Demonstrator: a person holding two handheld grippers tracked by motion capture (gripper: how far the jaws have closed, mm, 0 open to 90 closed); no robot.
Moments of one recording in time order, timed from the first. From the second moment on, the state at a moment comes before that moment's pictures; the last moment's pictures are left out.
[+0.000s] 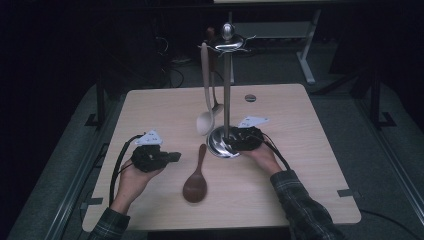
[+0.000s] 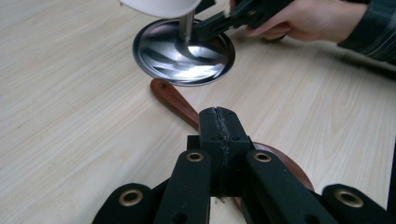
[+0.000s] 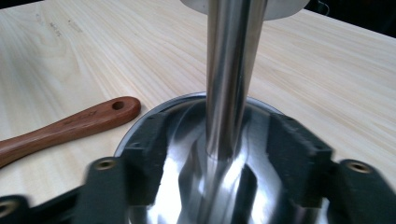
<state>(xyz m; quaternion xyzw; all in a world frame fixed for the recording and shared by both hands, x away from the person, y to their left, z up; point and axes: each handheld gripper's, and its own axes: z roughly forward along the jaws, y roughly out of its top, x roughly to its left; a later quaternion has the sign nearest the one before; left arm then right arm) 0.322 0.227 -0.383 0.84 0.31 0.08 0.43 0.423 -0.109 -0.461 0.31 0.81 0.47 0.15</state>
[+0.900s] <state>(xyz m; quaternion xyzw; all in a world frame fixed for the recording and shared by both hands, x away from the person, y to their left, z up) 0.333 0.154 -0.436 0.87 0.29 0.01 0.39 0.338 -0.176 -0.448 0.34 0.82 0.45 0.13</state>
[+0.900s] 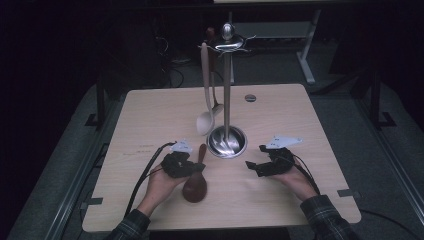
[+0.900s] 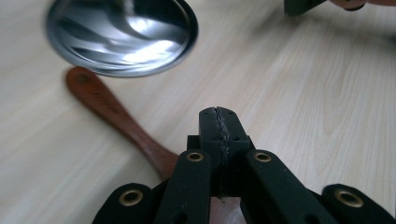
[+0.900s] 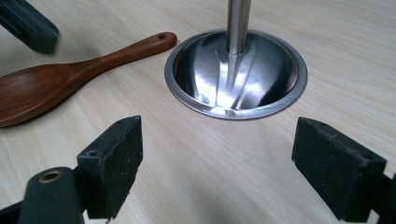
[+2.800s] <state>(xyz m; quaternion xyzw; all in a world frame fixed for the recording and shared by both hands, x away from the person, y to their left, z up) 0.337 0.234 -0.412 0.89 0.38 0.01 0.24 0.322 -0.182 -0.446 0.33 0.82 0.44 0.15</state>
